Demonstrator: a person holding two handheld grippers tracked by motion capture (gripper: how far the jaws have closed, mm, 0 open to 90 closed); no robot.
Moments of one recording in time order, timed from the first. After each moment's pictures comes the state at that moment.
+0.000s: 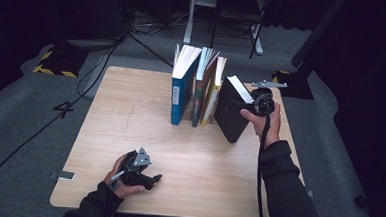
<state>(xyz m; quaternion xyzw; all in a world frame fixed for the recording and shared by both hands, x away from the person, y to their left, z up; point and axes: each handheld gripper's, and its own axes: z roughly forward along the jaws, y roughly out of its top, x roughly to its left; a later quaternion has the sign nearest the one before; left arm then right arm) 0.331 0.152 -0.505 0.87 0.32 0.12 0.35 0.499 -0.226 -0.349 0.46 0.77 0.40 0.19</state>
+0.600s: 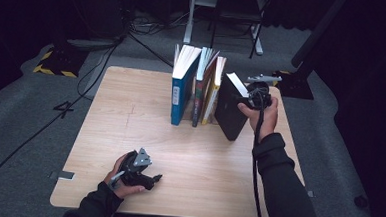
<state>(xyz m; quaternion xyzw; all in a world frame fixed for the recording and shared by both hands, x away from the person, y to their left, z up) 0.331 0.152 -0.505 0.87 0.32 0.12 0.35 0.509 -0.210 -0.339 0.47 0.77 0.37 0.24</state>
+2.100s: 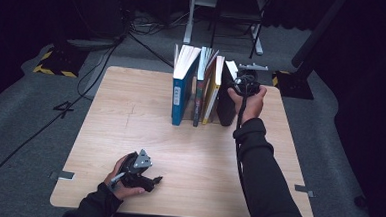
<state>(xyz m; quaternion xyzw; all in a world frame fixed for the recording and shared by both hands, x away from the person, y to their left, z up) 0.327 0.150 -0.505 0.87 0.31 0.12 0.35 0.556 -0.181 -0.346 0.52 0.71 0.37 0.30</state>
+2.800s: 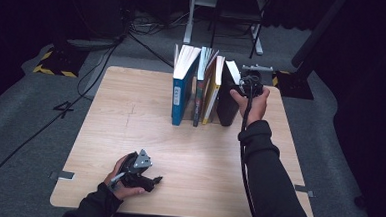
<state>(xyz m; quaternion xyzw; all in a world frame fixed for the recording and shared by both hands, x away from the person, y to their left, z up) 0.327 0.151 -0.505 0.87 0.31 0.12 0.35 0.549 -0.193 -0.343 0.52 0.72 0.38 0.26</state>
